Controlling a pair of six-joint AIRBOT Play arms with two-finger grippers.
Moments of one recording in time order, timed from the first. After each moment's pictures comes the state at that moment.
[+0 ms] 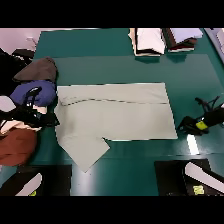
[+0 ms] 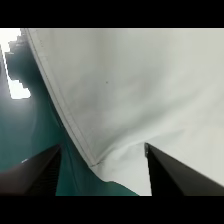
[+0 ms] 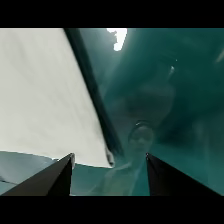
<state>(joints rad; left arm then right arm) 0.02 -0.90 0.74 1.30 -1.25 -1.51 -0.52 -1.13 0.65 -1.24 1.41 1.30</state>
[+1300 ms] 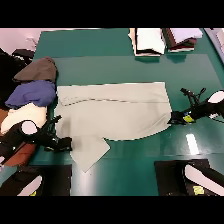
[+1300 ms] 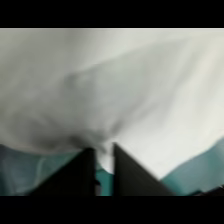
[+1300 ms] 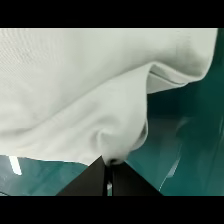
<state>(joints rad) -0.15 -0.87 0.39 1.08 -1.18 -1.61 -0.27 -1.09 0.71 -1.15 1.30 1.27</state>
